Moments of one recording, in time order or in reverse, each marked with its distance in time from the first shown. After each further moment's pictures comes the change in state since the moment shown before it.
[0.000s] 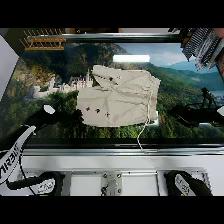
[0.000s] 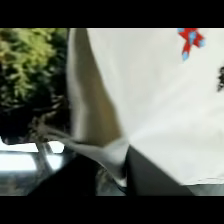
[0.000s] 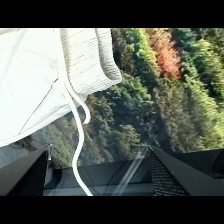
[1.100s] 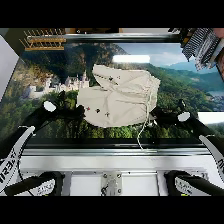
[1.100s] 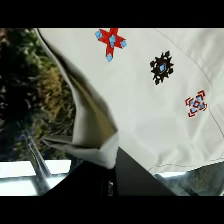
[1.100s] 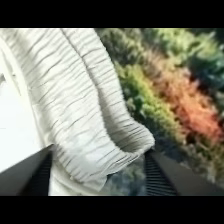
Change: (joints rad) left arm -0.058 0.073 0.034 -0.005 0.004 0.029; right arm 0.315 -0.283 -0.217 0.190 -0.689 0.230
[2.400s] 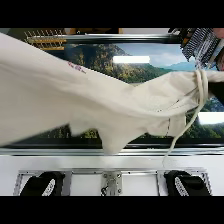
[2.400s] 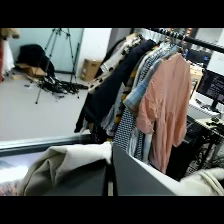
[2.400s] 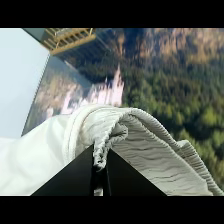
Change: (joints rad) left arm 0.025 0.751 0.877 0.036 -0.183 0.002; right arm -0.023 0.692 0.877 -0.140 0.880 0.192
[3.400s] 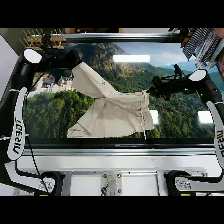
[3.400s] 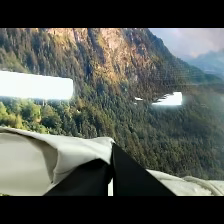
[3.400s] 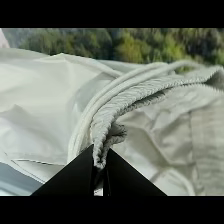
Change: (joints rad) left arm 0.003 -1.038 0.024 -0.060 0.083 0.028; right arm -0.002 -0.912 -0.153 0.180 -0.235 -0.238
